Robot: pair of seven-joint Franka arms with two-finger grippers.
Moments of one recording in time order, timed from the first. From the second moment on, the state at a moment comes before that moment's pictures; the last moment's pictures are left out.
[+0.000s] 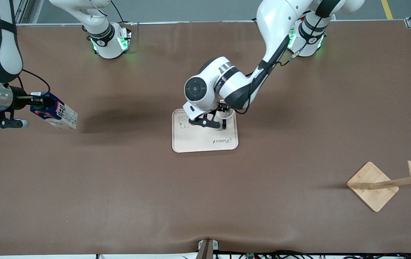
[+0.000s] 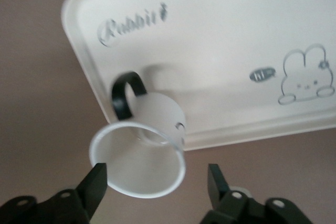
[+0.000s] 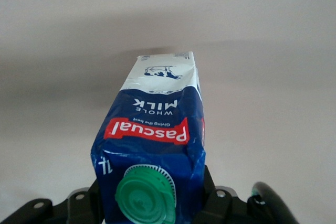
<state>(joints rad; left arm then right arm) -0.71 0.71 -0.12 -1.31 0.02 1.74 -0.63 -0.04 0.09 -0.11 -1.85 0.00 1.55 -0.09</state>
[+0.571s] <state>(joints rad) -0.53 0.48 0.13 -1.30 0.04 1.63 -0.37 0.23 0.13 -0.09 -1.73 0.12 1.50 0.12</state>
